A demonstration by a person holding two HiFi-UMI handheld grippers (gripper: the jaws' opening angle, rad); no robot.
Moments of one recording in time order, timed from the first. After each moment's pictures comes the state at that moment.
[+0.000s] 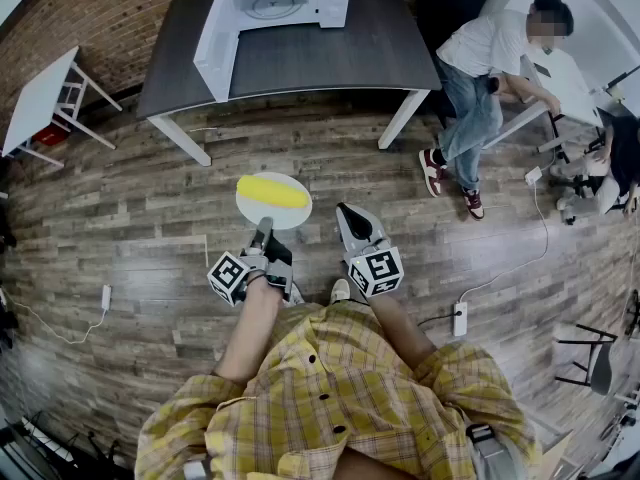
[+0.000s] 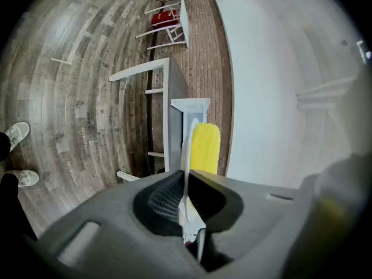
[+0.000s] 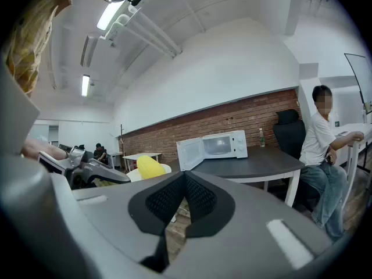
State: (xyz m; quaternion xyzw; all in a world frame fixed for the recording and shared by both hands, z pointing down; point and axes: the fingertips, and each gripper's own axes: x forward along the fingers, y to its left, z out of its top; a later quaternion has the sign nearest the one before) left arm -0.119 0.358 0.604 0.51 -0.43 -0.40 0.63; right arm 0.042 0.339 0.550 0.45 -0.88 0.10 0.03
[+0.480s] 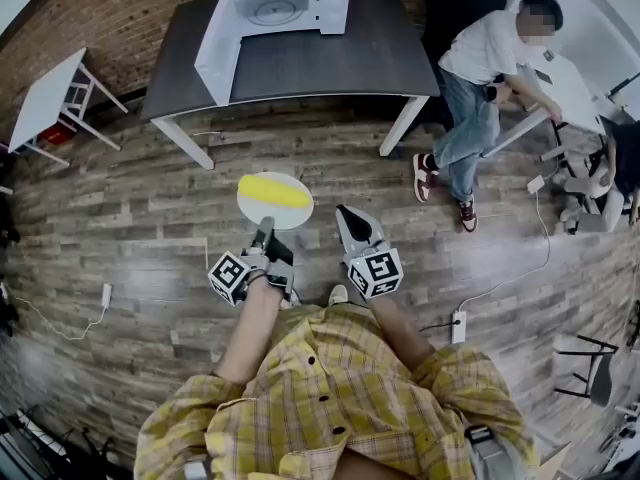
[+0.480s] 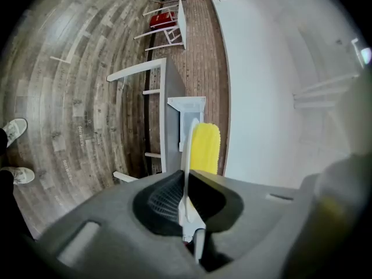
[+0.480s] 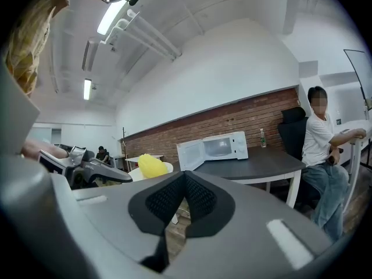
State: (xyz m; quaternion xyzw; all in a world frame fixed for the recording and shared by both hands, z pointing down) left arm -0.100 0.366 0.599 0.52 -0.45 -0.39 0.62; right arm 0.061 0.345 0.545 0.44 -0.89 0.10 0.02
